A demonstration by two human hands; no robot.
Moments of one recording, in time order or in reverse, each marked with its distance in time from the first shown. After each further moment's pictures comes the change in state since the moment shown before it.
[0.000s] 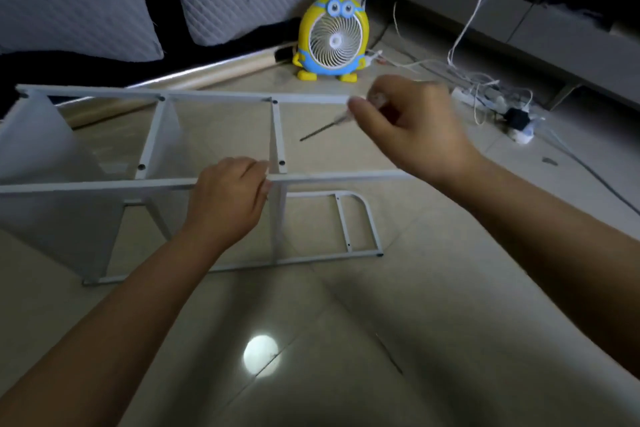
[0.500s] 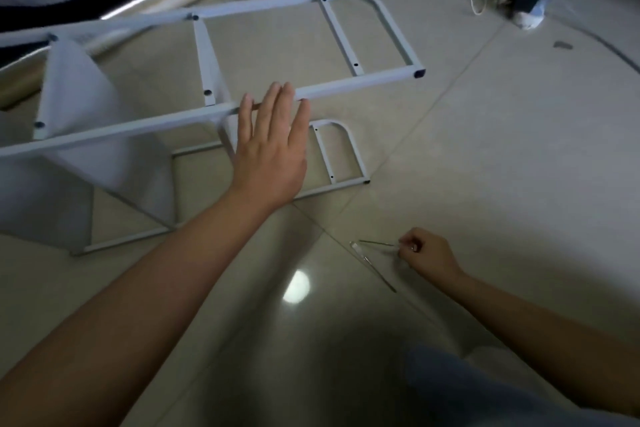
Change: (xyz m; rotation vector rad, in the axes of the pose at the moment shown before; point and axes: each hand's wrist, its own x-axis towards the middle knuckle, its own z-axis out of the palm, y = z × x) left_hand 0.004 0.101 0.059 0.274 0.028 0.164; right_hand -0.283 0.178 0.094 0.163 -0.340 0.947
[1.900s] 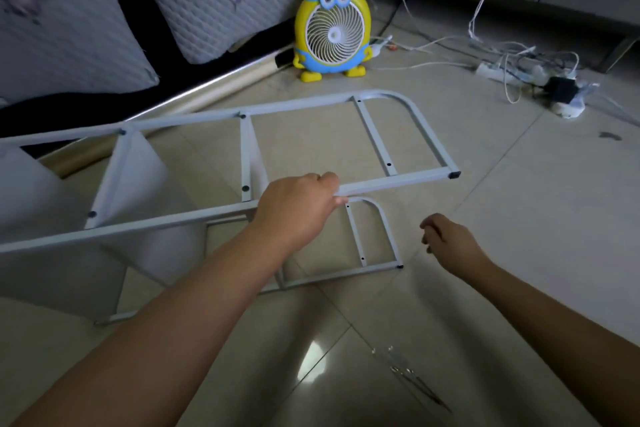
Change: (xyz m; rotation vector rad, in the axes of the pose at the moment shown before) left_hand 0.069 -0.031 -0.012 -0.165 -0.497 -0.054; right_hand 0.114 -0.112 -0.055 -0.186 -0.008 -0.181
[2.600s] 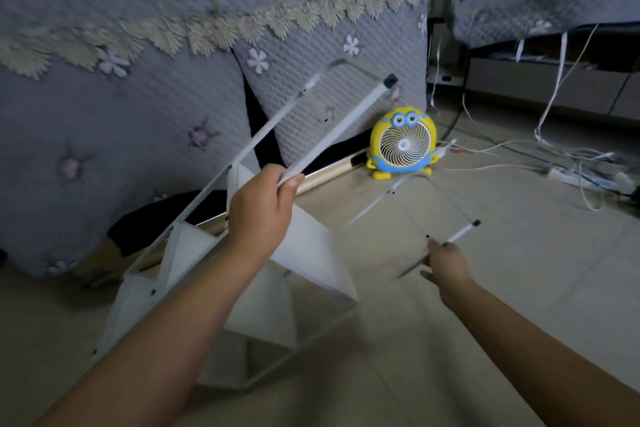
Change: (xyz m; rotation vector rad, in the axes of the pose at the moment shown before) left_hand -0.022 -0.121 -0.145 -0.303 0.763 -0.347; right_hand 0.038 -0.191 -0.032 0.863 0.153 0.275
